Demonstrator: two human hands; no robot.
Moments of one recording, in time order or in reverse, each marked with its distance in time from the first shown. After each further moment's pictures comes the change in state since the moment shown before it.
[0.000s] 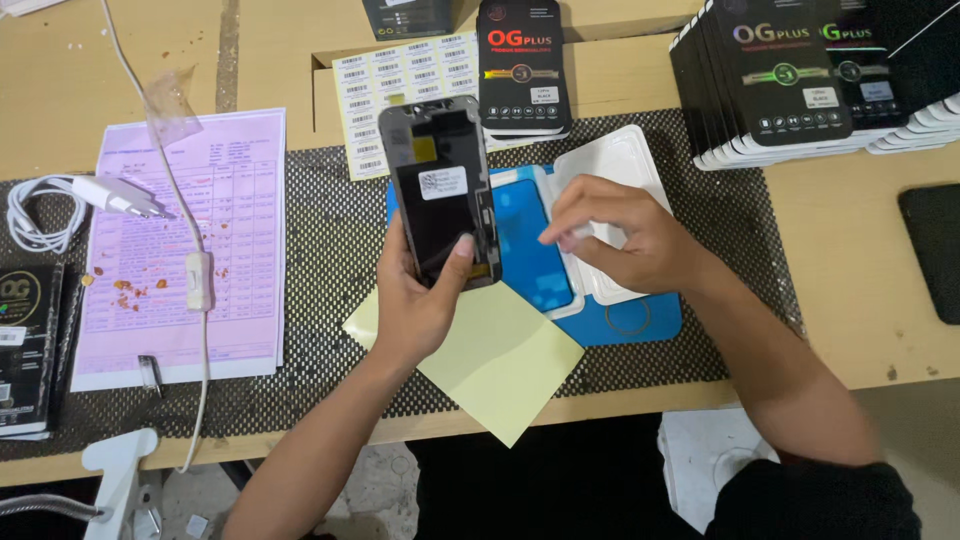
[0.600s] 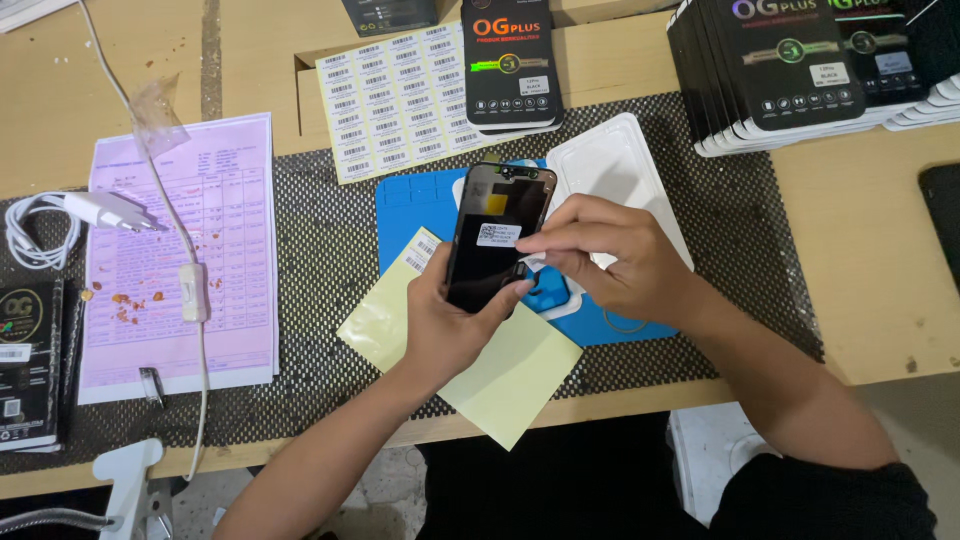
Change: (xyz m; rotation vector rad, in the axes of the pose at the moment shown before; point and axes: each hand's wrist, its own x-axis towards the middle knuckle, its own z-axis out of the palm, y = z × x) left_hand -0.018 -0.033 0.025 0.220 -0.060 0.033; right_hand -0.014 -0.012 0.019 -0.097 0.201 -0.094
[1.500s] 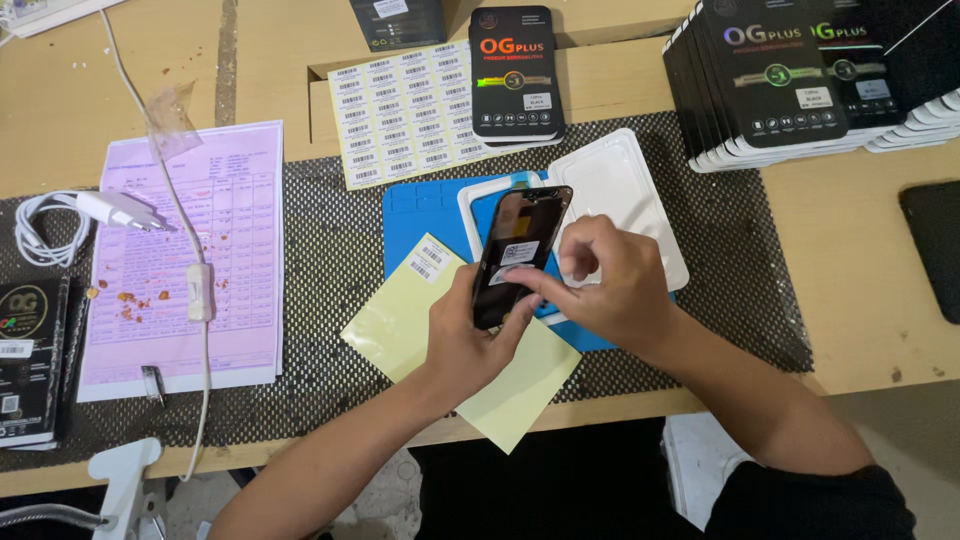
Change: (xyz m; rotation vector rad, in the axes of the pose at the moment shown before) left_hand -0.014 0.002 0.006 0.134 -0.005 0.205; right_hand -0.014 -0.002 0.029 -0.468 0.221 -0.040
